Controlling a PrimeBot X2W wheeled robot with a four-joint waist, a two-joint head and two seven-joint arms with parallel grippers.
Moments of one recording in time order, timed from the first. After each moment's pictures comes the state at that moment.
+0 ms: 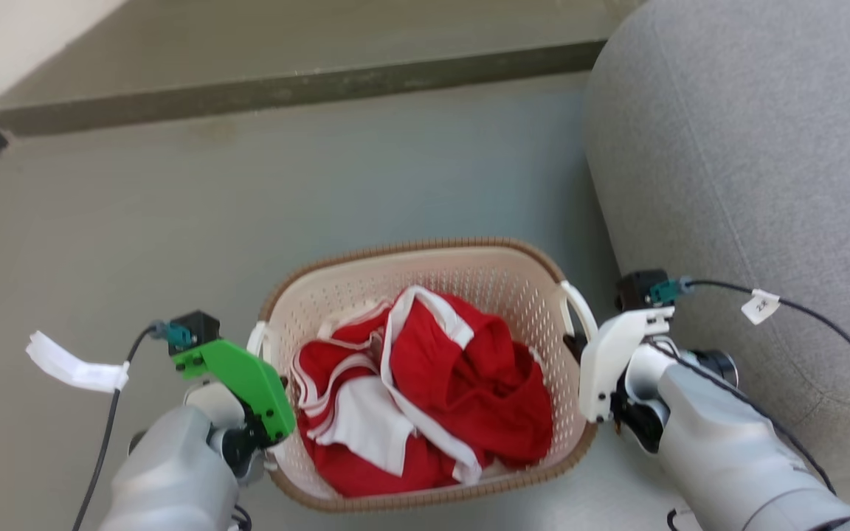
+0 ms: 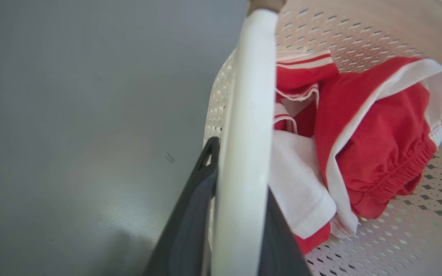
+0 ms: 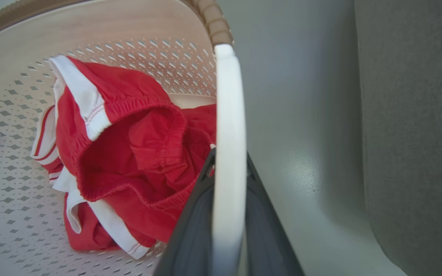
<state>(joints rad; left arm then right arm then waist) -0.67 -0.05 -0.36 1.28 -0.74 -0.14 0.17 -0.64 0.01 0.51 1.23 0.50 0.14 0.02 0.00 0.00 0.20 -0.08</state>
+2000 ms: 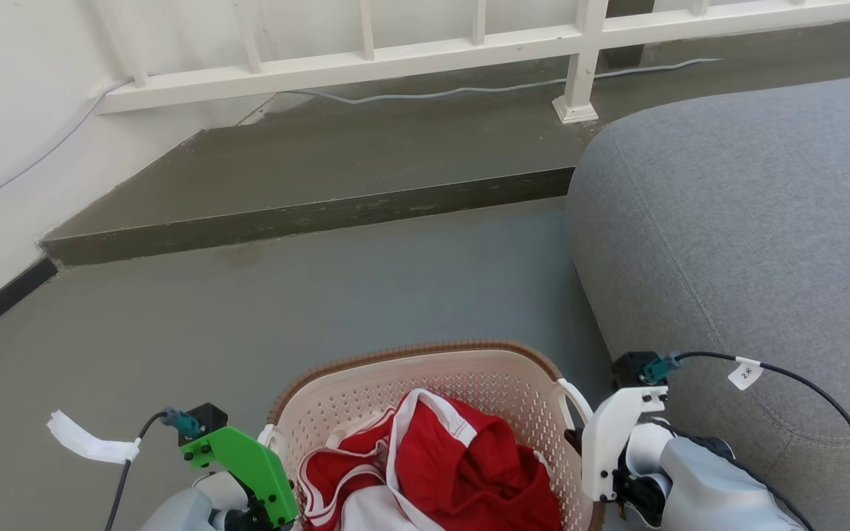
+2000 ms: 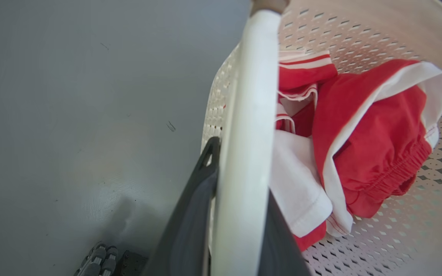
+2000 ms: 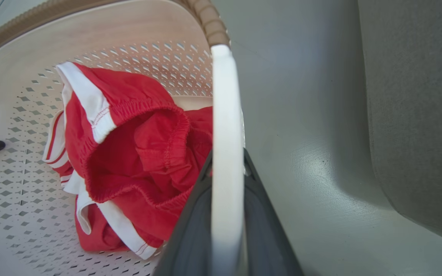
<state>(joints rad) -0.51 -0.04 -0.39 1.29 -0.82 -0.13 0.27 -0.48 0.00 0.60 1.21 0.63 0.14 0.13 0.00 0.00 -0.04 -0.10</state>
